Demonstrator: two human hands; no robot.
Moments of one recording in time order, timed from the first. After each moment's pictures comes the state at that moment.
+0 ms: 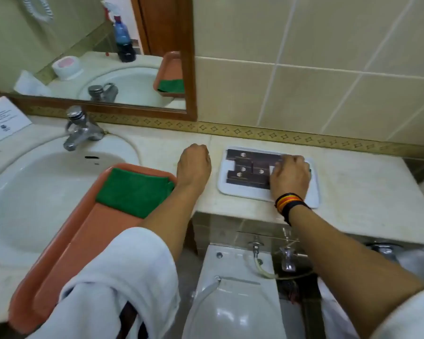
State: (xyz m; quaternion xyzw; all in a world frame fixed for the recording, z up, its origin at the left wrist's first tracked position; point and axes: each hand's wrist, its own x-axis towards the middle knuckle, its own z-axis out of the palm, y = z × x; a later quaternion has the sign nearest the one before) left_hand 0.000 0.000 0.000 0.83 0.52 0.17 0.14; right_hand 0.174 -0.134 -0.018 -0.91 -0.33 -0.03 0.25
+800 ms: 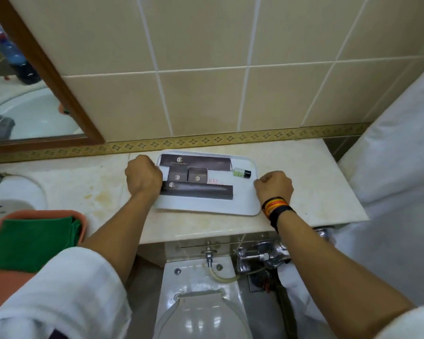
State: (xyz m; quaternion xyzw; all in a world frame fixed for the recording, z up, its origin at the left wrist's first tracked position) left_hand 0.130 -0.016 -0.010 0.74 0.62 0.16 0.21; right_hand 0.322 -0.229 -0.037 -0.91 -0.12 0.12 0.37
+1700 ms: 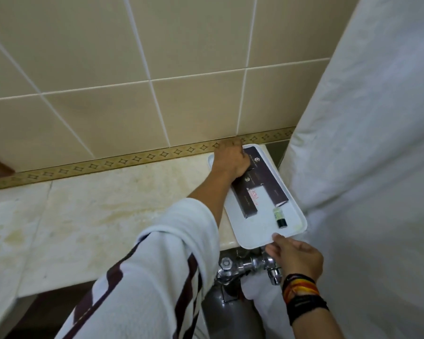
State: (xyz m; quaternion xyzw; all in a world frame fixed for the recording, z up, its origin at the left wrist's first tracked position) left_hand 0.469 -0.191 -0.022 0.94 0.28 0.02 0.22; right_hand 0.374 -0.426 -0.059 -0.68 0.31 0.16 0.65
